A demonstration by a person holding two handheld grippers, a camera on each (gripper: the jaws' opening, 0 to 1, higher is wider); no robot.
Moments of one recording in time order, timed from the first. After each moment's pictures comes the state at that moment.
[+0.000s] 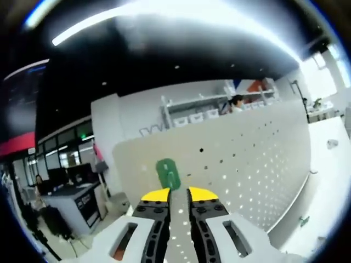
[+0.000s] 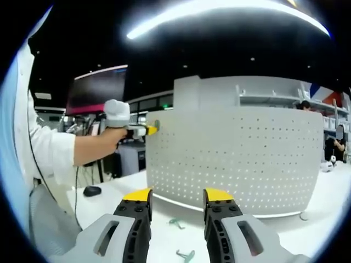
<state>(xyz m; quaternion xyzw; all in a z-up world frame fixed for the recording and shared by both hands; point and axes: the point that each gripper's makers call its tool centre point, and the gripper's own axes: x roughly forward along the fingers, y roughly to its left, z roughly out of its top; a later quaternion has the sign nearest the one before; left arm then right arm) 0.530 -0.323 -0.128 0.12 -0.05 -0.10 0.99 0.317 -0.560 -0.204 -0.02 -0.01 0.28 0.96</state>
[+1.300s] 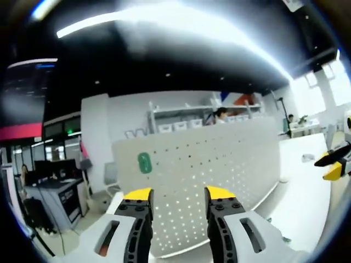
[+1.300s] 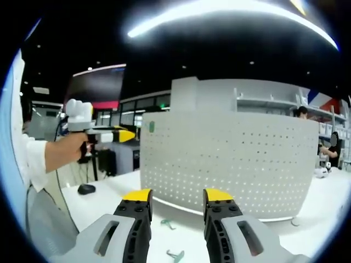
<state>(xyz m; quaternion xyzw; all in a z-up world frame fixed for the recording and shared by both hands) 0.427 -0.347 -0.140 0.08 -0.06 -0.17 0.98 0.321 -0.576 -0.194 -0.04 -0.01 0.26 0.97</state>
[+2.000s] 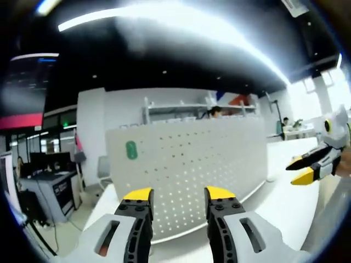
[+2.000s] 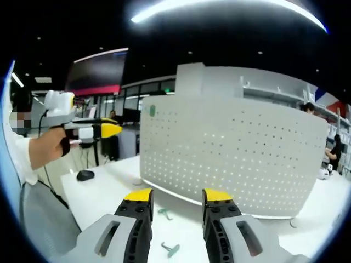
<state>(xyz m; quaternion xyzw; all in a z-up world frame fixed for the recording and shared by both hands) 0.381 -0.371 -0.162 0.06 -0.04 -0.19 0.98 0.344 -0.567 -0.220 -0.08 0.07 0.27 0.96</state>
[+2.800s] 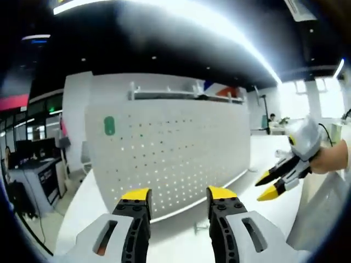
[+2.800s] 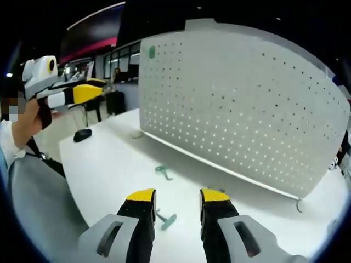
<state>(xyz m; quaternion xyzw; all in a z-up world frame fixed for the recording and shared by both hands) 0.376 -0.397 -0.206 0.05 0.03 -0.25 0.97 0.372 -0.570 -0.314 -0.13 0.26 0.30 0.91</state>
